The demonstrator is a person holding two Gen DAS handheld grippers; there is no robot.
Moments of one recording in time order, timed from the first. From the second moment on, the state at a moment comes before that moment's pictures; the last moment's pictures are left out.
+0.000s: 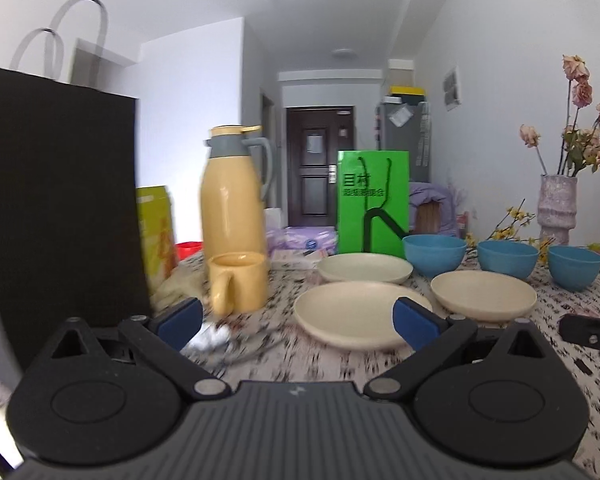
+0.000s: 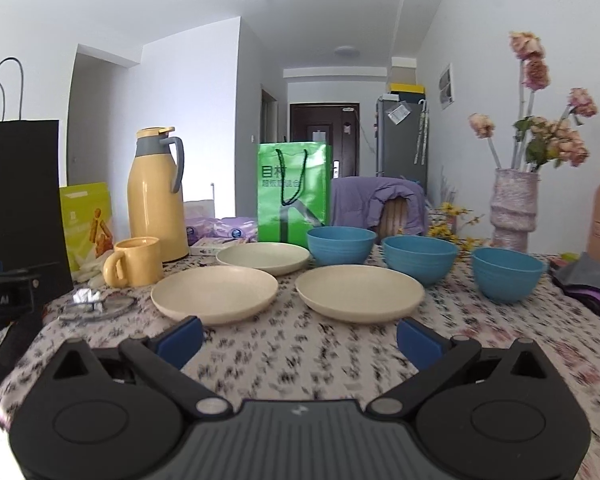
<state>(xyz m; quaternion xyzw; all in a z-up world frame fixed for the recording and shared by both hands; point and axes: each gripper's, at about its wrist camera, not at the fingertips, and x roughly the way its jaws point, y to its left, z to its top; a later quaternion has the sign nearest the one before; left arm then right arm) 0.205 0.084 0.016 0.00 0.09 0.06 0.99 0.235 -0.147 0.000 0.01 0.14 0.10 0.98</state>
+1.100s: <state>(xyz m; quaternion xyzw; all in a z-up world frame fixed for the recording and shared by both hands) 0.475 0.137 -0.038 -0.01 0.33 0.02 0.94 0.474 -0.077 -0.056 0.08 0.32 0.15 0.93</state>
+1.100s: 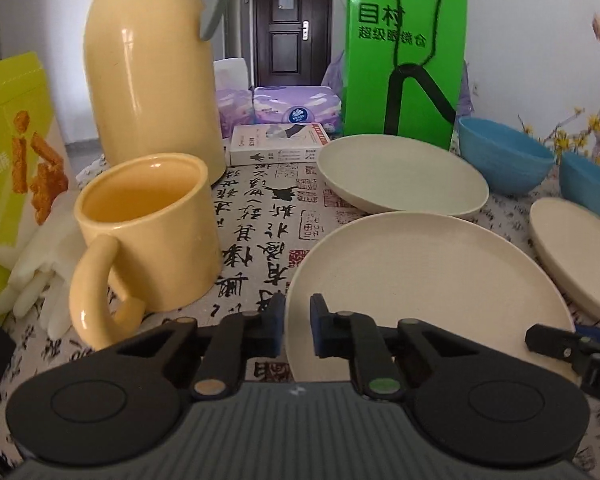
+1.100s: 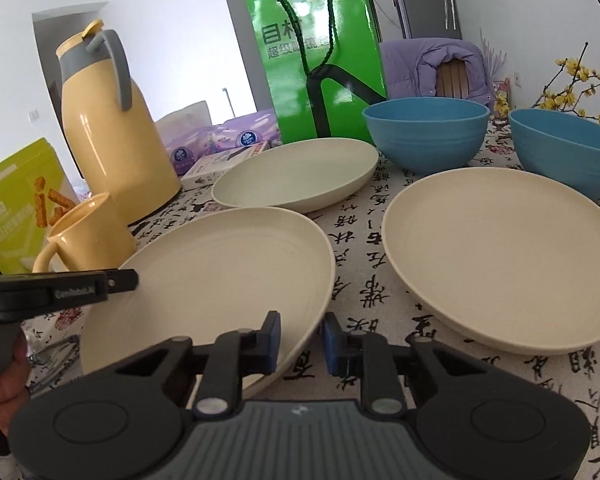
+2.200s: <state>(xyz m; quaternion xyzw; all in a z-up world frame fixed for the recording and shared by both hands) 0.201 0.051 0.011 -0.08 0.27 0.05 0.96 0.244 -0.177 -0.009 0.08 0.27 0.19 0.94</state>
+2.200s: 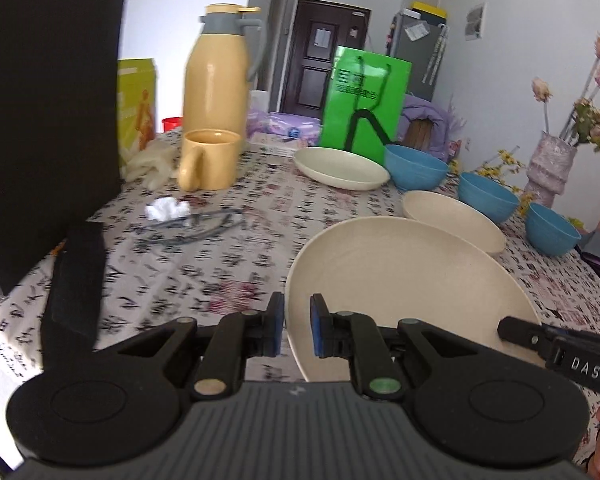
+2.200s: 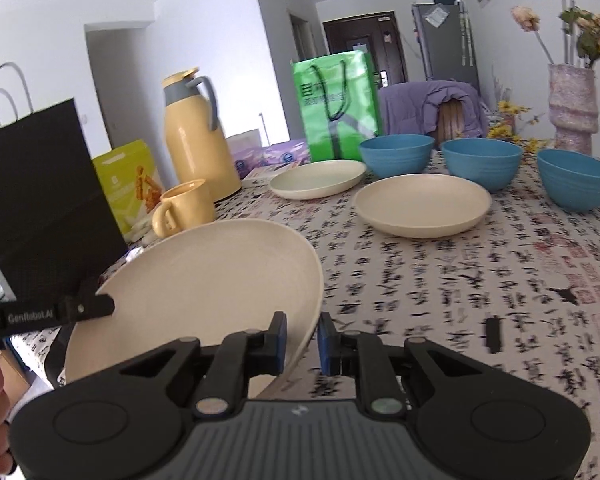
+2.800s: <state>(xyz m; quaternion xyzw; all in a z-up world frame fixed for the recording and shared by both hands) 0.272 -0.168 -0.024 -0.07 0.29 -0.11 0.95 0.257 -0.397 -0.035 0.09 0.28 0.01 0.96</state>
